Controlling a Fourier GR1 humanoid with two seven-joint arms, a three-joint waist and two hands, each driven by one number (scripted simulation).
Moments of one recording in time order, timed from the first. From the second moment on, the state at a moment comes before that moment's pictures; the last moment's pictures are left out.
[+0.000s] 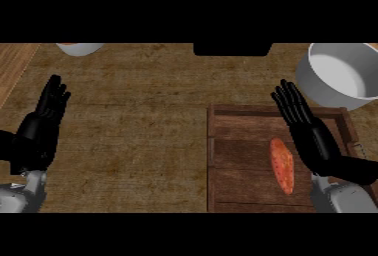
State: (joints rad) left arm -0.14 0.51 -0.20 -1.64 0.26 0.41 0.10; right arm -0.16 -0.28 0.18 -1.58 -0.30 0.04 -0.23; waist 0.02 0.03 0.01
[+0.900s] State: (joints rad) left arm -0.08 0.37 -0.37 -1.64 0.46 0.15 0.20; right arm -0.12 -0.60 0.25 -1.38 0.28 -0.22 0.32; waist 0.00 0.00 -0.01
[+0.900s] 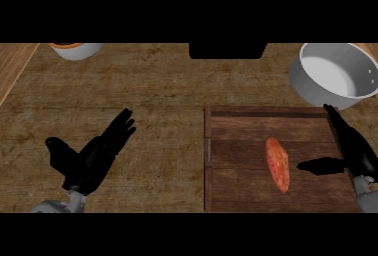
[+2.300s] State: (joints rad) left arm -0.06 0.31 -0.34 -1.60 0.42 0.08 0.20; right arm -0.39 -0.59 0.30 -1.83 0.07 0.12 1.17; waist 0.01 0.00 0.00
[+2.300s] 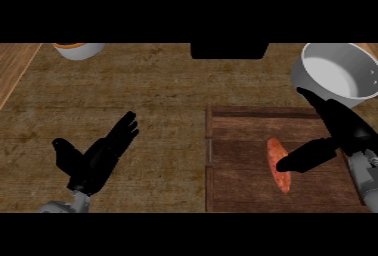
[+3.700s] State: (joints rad) left arm -0.02 0.28 -0.29 -1.64 0.38 0.04 0.23; right arm -0.27 -0.51 0.41 -1.71 0.29 0.13 1.14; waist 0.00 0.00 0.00
